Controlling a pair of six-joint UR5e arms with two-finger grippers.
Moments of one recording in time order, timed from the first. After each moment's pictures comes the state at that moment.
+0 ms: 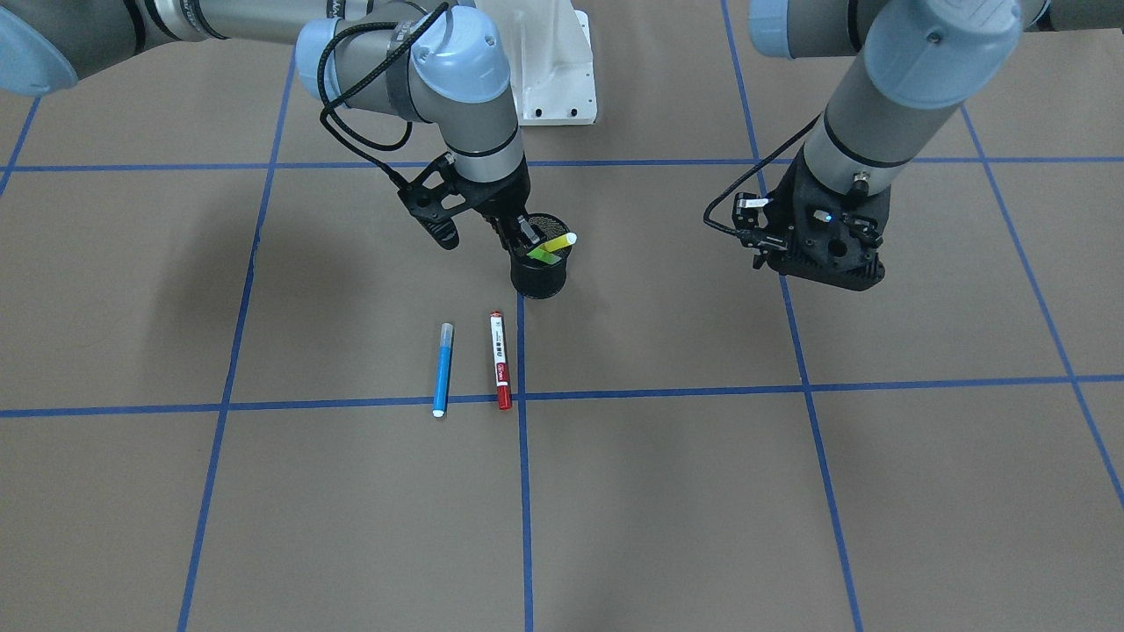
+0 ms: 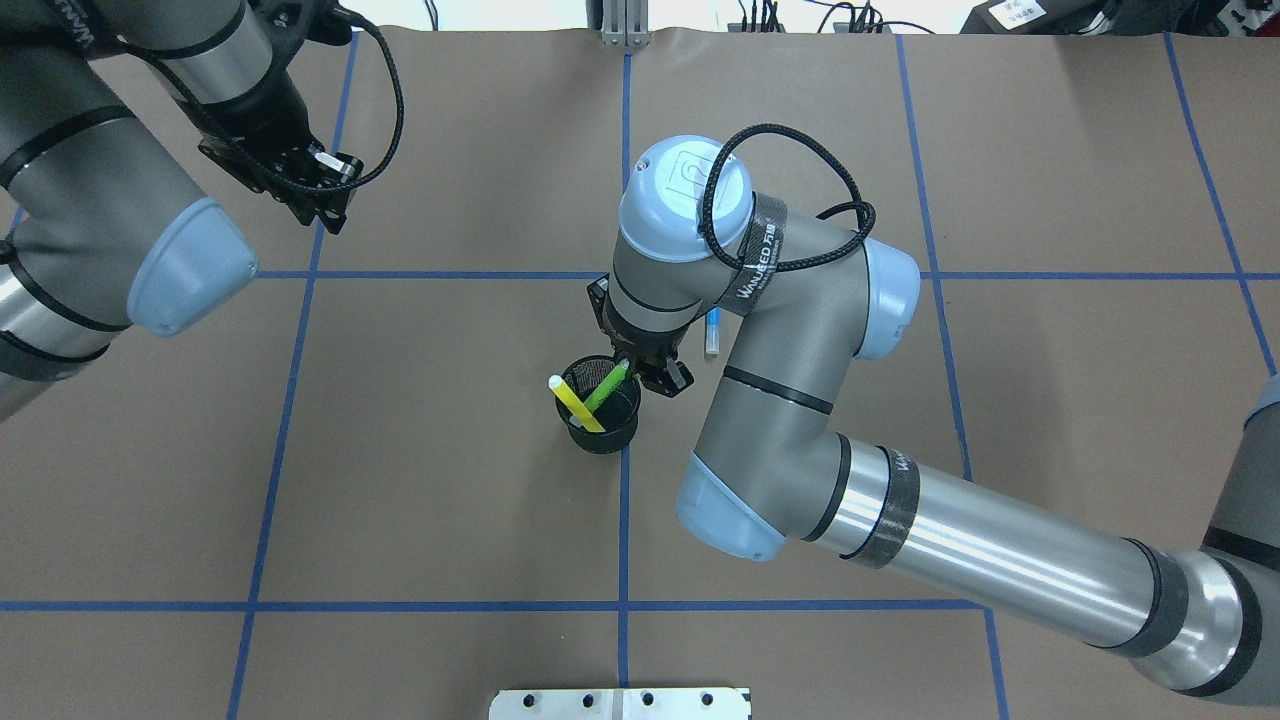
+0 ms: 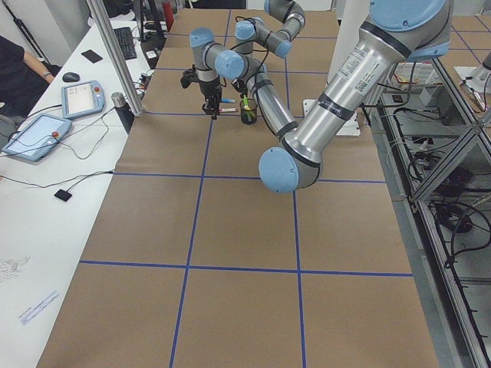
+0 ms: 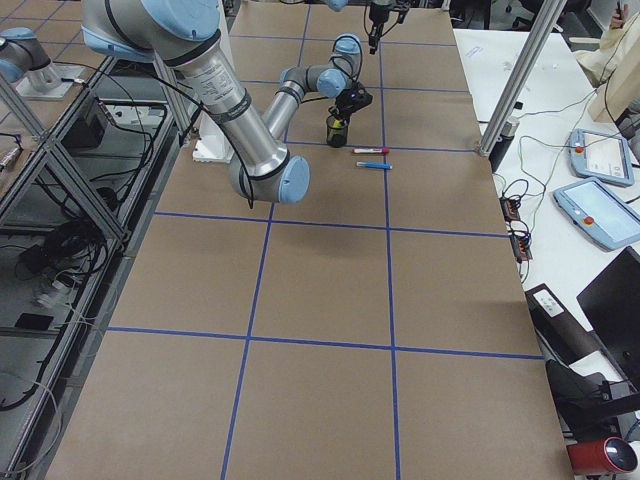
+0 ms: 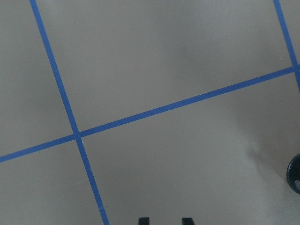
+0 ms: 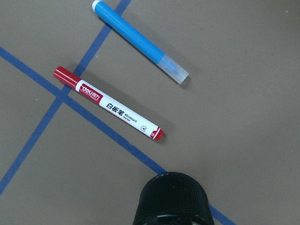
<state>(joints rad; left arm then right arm) -0.95 -2.22 -1.83 -1.17 -2.21 -0.48 0.54 -0.76 1.63 -1.61 1.96 2.15</state>
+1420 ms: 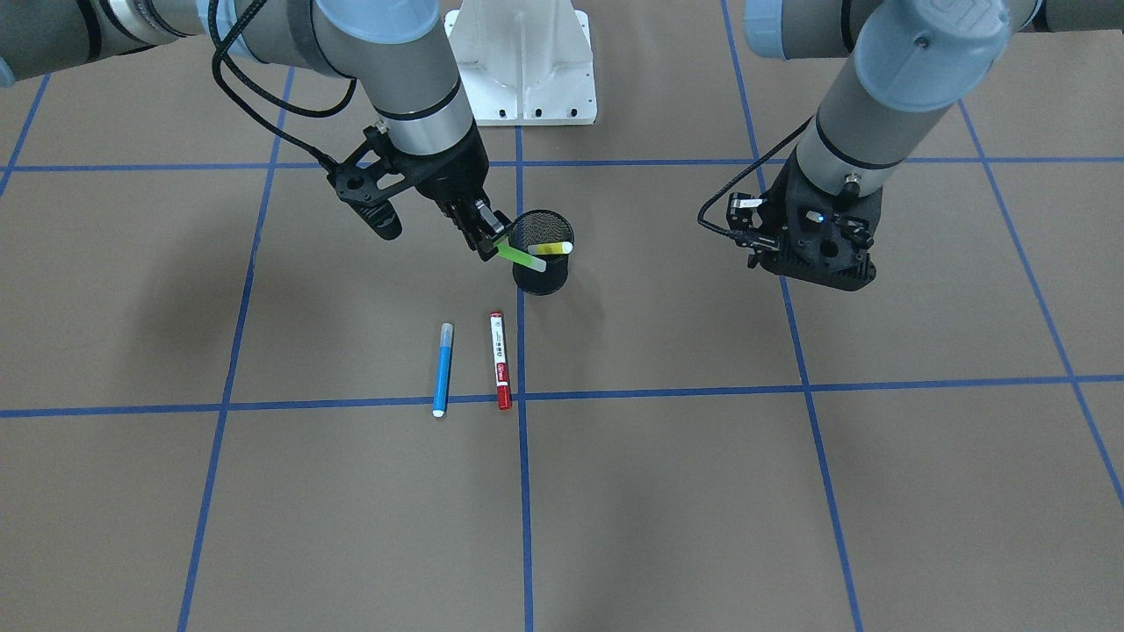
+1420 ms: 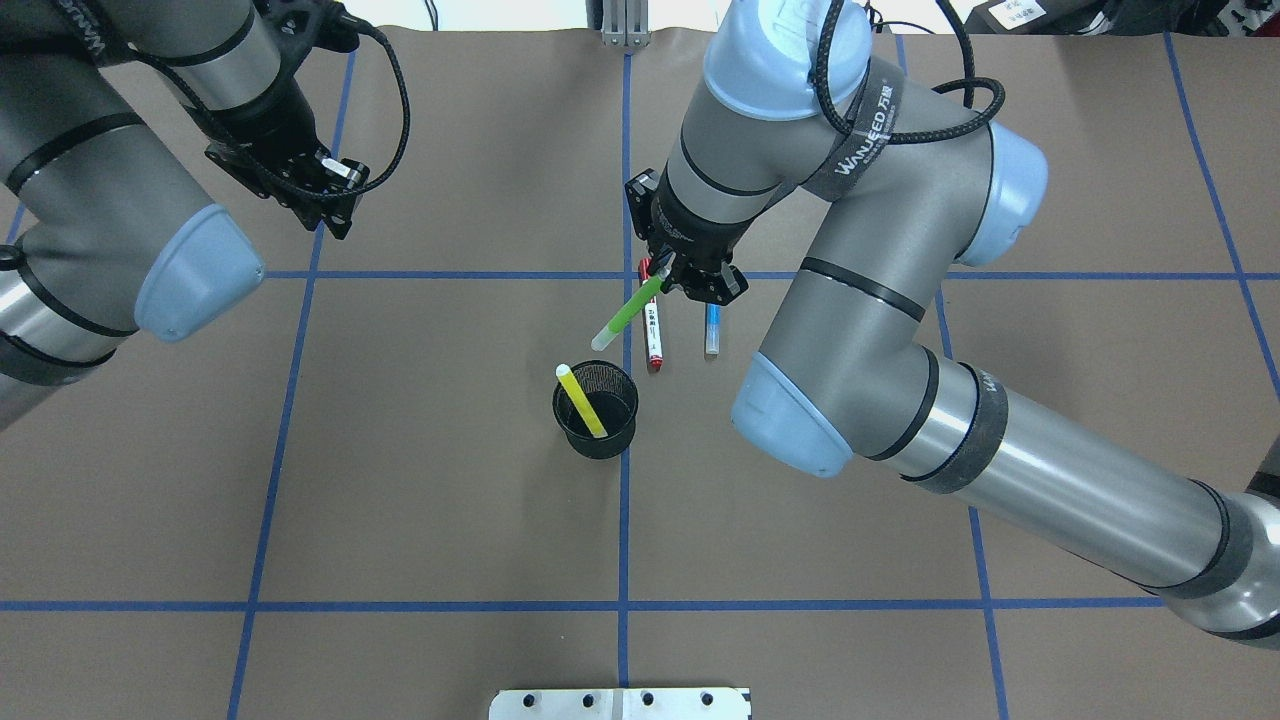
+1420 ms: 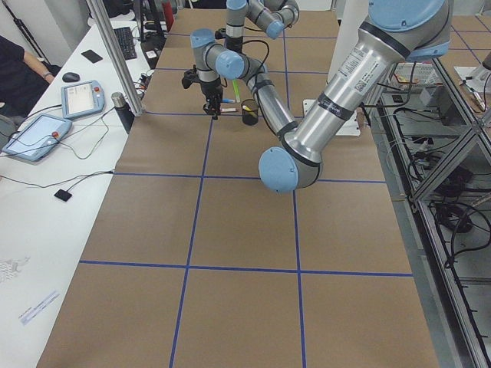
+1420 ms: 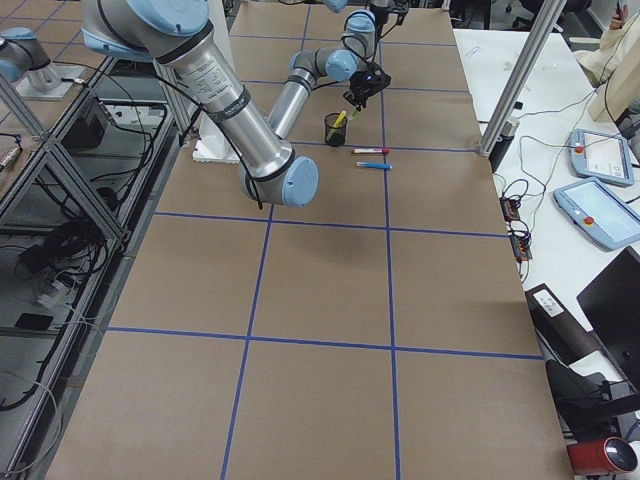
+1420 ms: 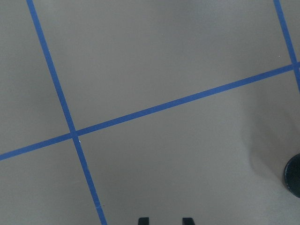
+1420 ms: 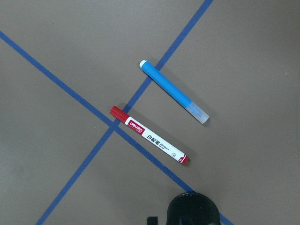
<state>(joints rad) -0.94 -2.22 -1.83 -1.17 -2.20 -0.49 0.68 -0.76 1.75 -1.68 2.01 2.02</state>
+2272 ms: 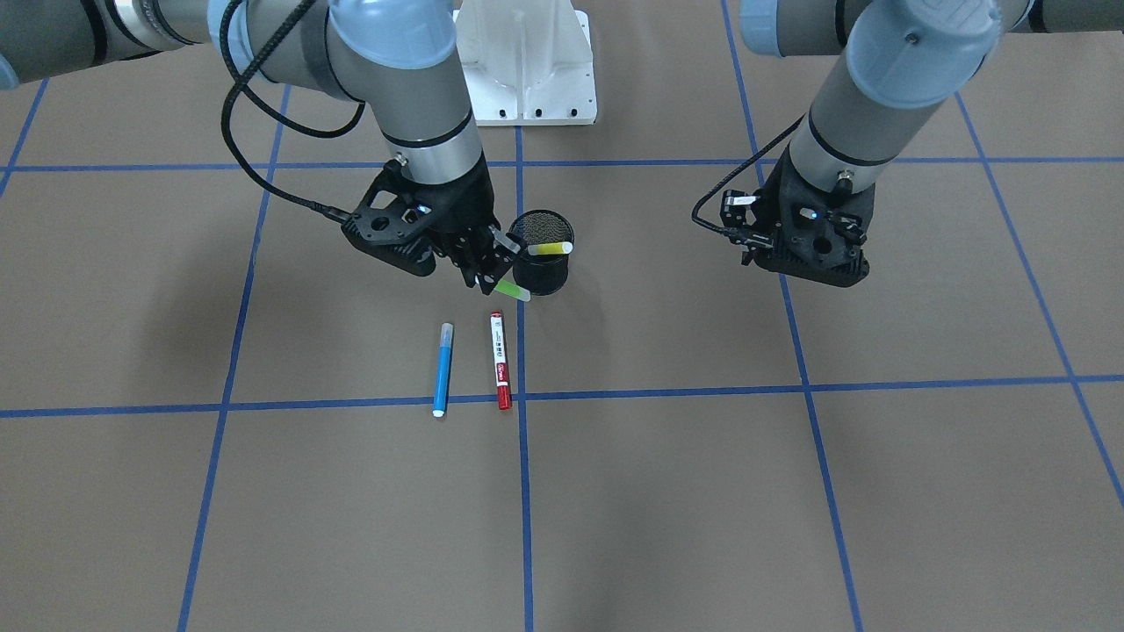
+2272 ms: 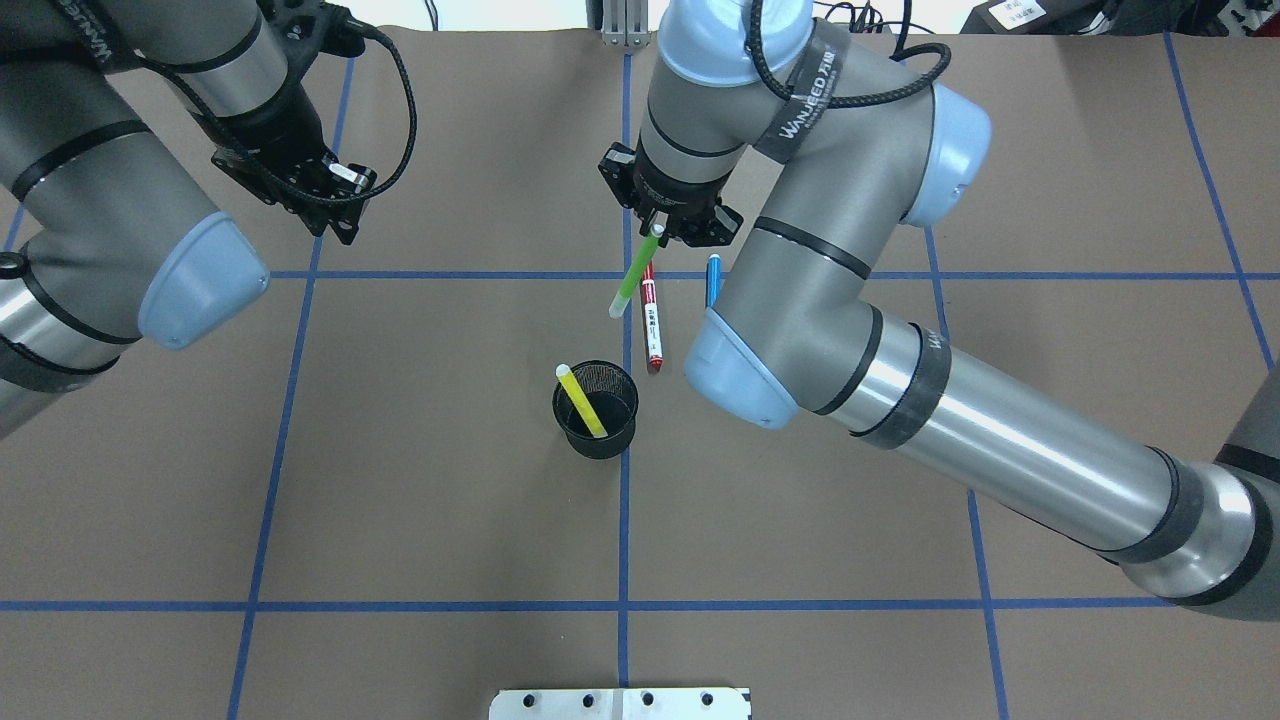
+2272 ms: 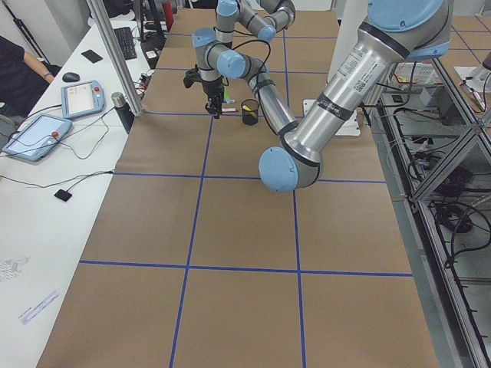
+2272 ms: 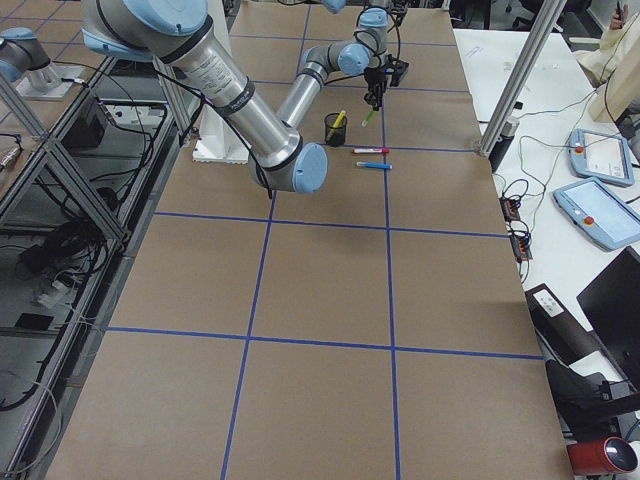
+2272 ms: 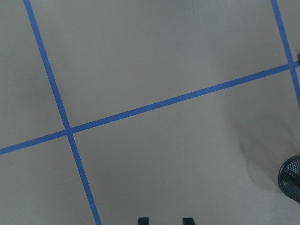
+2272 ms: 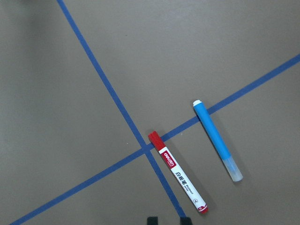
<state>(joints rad) -0.93 -2.22 -1.84 -1.17 -2.21 -0.52 0.69 -0.64 1.57 -1.68 1.92 1.57</state>
